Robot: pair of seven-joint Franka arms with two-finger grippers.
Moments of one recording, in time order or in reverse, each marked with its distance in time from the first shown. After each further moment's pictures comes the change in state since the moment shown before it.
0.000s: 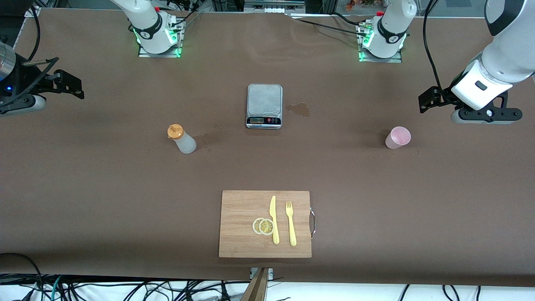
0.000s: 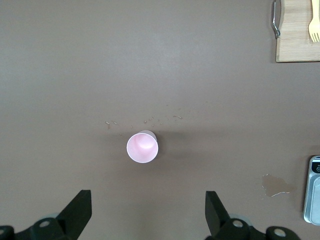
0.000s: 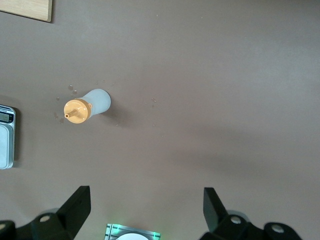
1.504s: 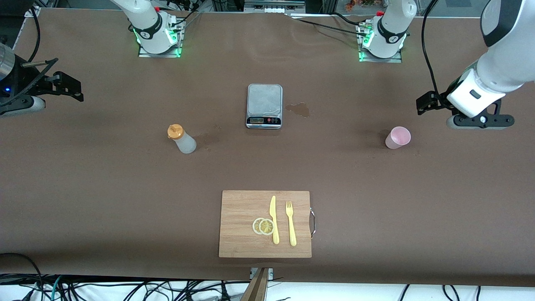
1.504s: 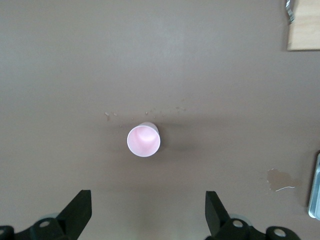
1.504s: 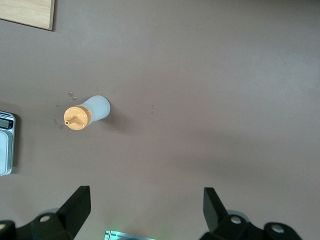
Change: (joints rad) left arm 0.015 0.037 0.004 -0.037 0.002 -0.004 0.000; right arm 0.001 0.001 0.000 0.000 0.000 0.029 0.000
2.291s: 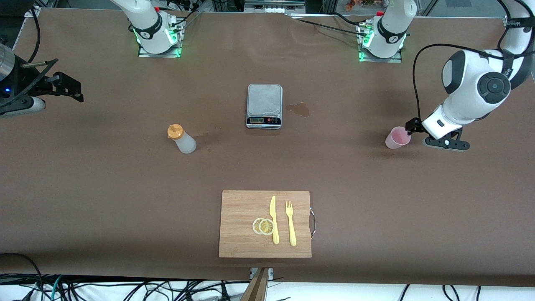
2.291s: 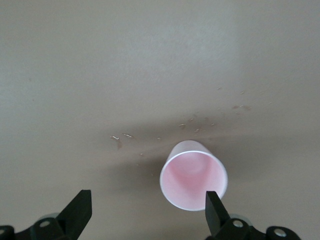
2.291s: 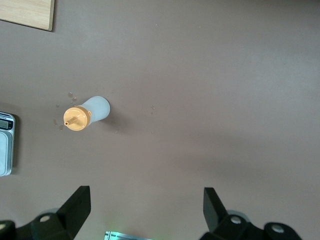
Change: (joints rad) left arm 0.136 0.054 0.001 -0.526 0.095 0.666 0.247; right arm 0.000 0.001 0.000 0.000 0.000 0.002 0.000
